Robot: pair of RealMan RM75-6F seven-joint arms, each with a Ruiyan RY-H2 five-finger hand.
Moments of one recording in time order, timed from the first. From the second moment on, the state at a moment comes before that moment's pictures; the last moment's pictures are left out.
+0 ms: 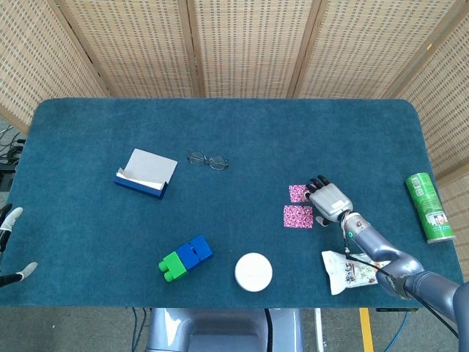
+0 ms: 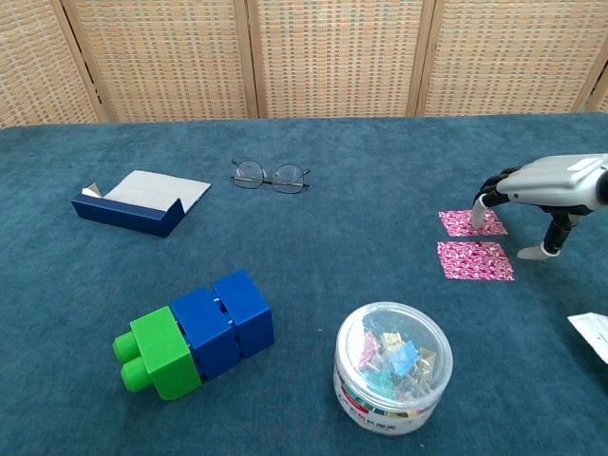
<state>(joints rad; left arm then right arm) -0.03 -0.98 -0.01 -1.74 1.49 1.49 0.03 0.81 -1.43 0.02 -1.10 -1.43 0.65 -0.02</state>
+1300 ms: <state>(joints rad) -0.03 -0.98 0.00 -1.74 1.50 1.49 0.03 0.74 -1.35 -0.06 -1.30 -1.45 0.70 -0.13</state>
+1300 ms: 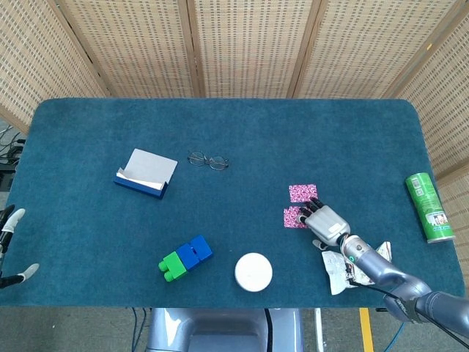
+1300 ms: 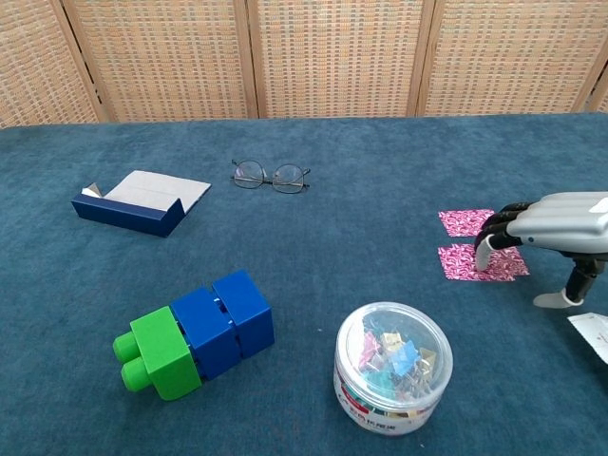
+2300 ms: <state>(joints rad) -0.04 -0.99 0.00 -1.77 1.51 1.49 0.06 0.68 -1.24 -0.08 -1.34 -1.45 0.74 -0.12</state>
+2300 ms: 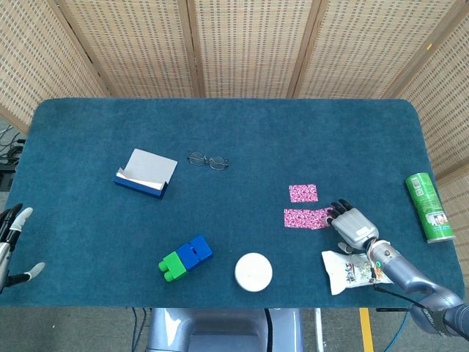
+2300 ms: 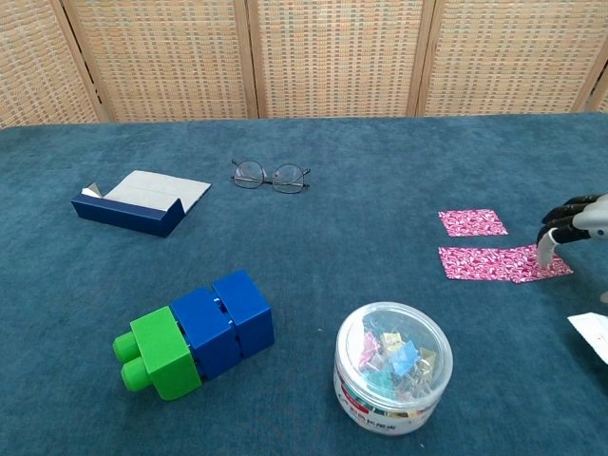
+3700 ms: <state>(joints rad) -0.04 -0.99 0.00 -1.75 1.50 1.48 0.06 0.68 -1.25 -0.05 -1.31 -1.42 0.71 -0.12</state>
